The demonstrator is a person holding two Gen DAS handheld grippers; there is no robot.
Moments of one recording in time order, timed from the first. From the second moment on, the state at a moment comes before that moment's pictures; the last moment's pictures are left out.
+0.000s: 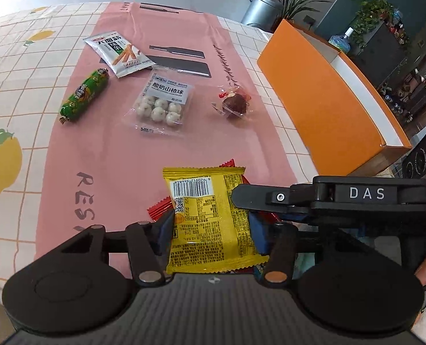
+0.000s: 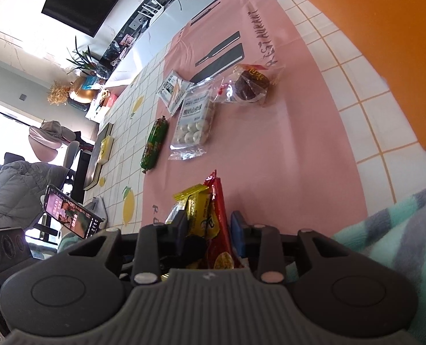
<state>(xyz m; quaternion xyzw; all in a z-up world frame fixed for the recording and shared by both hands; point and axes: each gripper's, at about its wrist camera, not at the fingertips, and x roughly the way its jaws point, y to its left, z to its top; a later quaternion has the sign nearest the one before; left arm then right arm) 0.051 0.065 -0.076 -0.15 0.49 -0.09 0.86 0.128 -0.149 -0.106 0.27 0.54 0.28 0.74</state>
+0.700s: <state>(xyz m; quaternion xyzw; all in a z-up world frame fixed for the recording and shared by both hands) 0.032 0.114 -0.083 -0.14 0.50 0.00 0.85 0.082 -0.069 -0.077 -0.09 0.49 0.31 0.81</state>
